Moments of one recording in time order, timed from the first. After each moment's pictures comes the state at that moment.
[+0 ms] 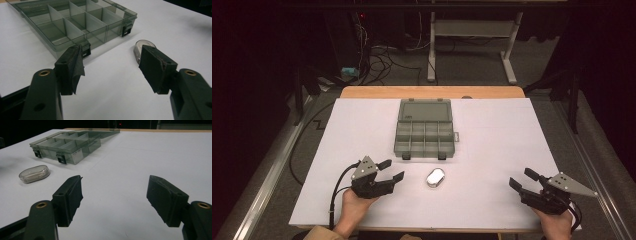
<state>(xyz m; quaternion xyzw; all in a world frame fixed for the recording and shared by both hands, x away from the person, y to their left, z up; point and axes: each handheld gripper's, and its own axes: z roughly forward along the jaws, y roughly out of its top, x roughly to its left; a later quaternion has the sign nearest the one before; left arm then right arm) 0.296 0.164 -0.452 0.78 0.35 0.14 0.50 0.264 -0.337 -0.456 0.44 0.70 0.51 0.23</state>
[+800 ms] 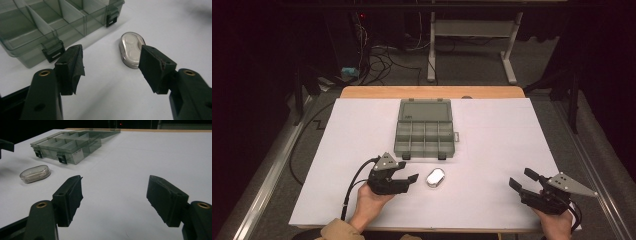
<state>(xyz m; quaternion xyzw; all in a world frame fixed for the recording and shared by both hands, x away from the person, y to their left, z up) 0.310 0.124 -0.441 0.83 0.35 0.08 0.43 0.264 -0.338 -0.456 0.43 0.70 0.51 0.23</state>
